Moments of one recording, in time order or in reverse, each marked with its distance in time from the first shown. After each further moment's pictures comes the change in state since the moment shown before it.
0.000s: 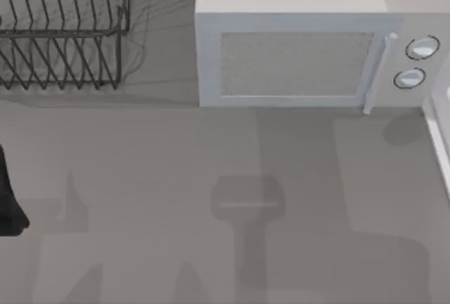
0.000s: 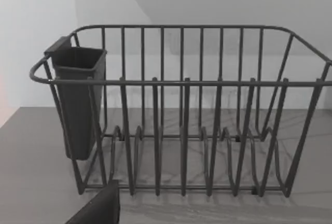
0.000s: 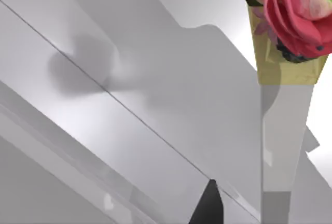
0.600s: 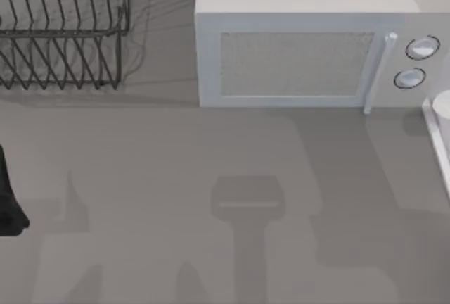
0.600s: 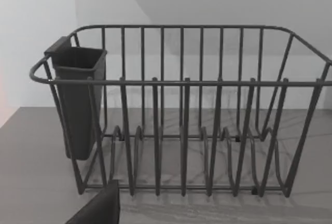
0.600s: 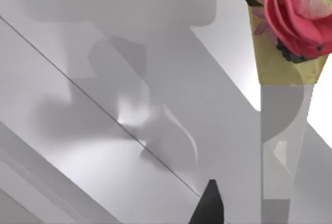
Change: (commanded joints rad) left arm 0.000 0.000 0.000 0.000 0.000 0.000; right arm -0.005 0.287 0.452 -0.152 0.005 0.001
